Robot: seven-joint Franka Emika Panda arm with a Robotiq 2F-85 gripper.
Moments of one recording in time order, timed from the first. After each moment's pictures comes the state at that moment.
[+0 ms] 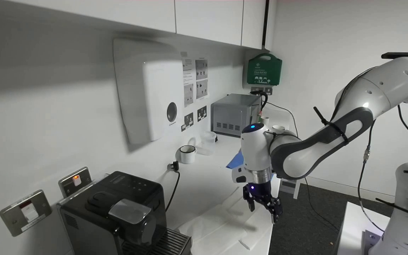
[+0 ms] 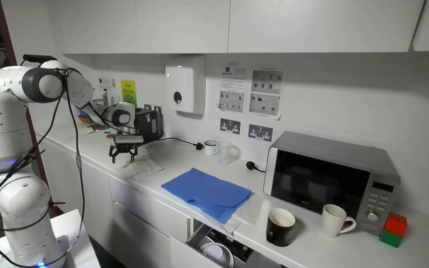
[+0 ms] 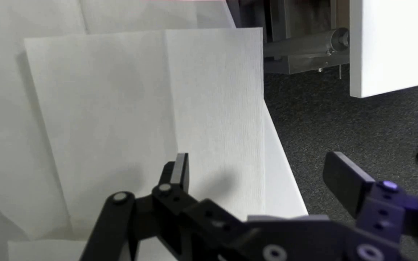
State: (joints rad) arm 0.29 0.04 0.27 -2.22 0.04 2.10 -0.87
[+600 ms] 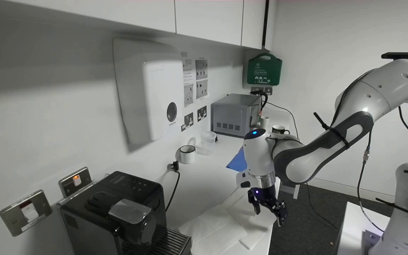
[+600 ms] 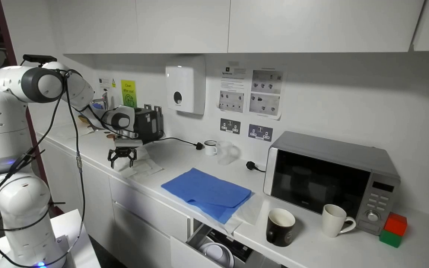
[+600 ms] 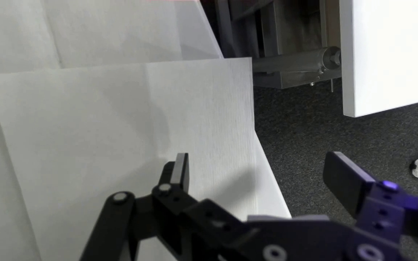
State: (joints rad) arm 0.29 0.04 0.27 -2.27 0.02 2.10 -0.88
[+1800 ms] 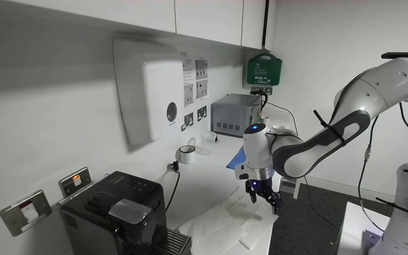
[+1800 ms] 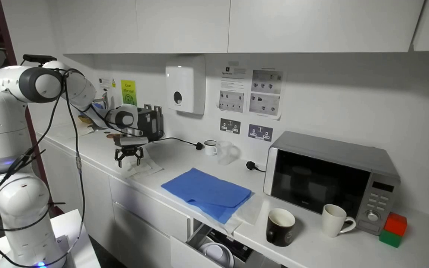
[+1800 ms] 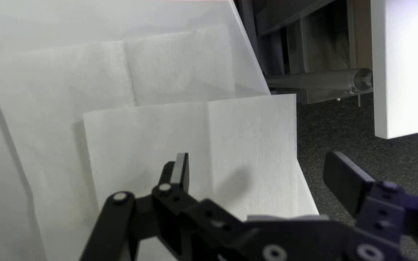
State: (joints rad) arm 0.26 0.03 0.24 -2.25 -0.07 2.12 -0.87
